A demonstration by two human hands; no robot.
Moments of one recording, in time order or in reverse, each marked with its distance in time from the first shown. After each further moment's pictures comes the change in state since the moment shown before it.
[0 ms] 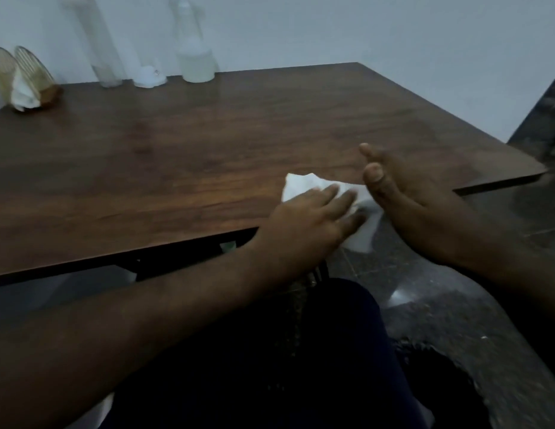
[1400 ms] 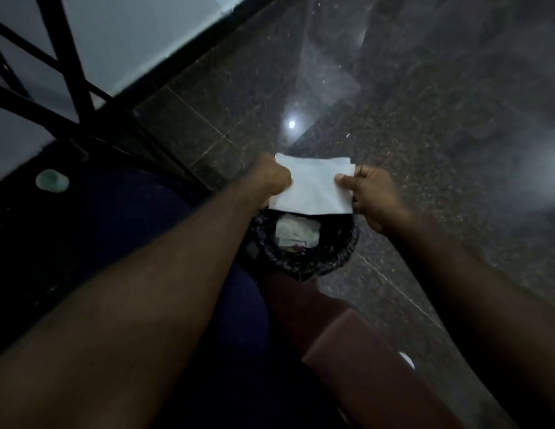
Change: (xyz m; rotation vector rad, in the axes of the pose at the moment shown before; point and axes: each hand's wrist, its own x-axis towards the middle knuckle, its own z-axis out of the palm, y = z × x) left_hand 0.108 0.241 0.251 -1.267 -0.815 -0.992; right_hand -0.262 0.299 0.033 0.690 0.549 1.228
